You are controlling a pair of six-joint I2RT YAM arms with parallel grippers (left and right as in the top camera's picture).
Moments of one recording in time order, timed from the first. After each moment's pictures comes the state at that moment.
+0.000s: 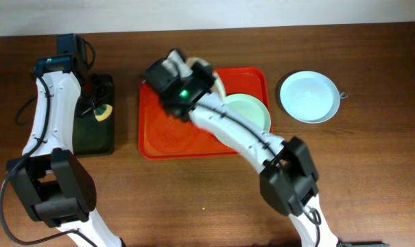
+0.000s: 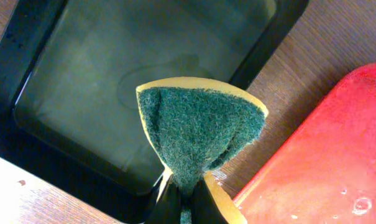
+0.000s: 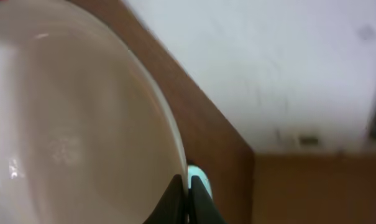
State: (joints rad) left arm 0.13 1.96 1.74 -1.14 -0.10 -0.52; right arm 0.75 2.22 2.05 -0.86 1.05 -0.17
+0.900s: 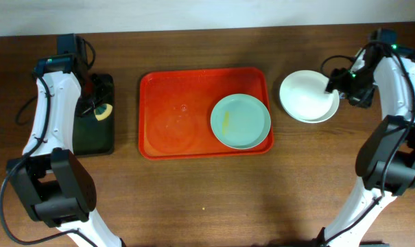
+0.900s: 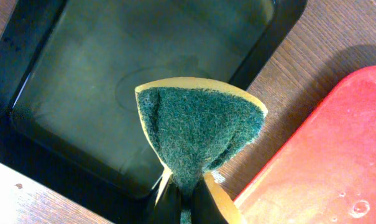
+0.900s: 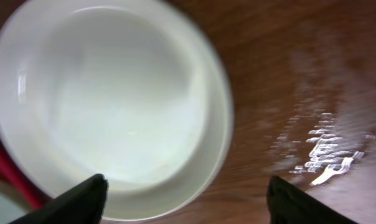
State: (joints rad) left arm 0.13 1.96 1.74 -1.12 -0.10 -0.52; right arm -0.30 2.15 1.86 -1.12 -0.15 0.13
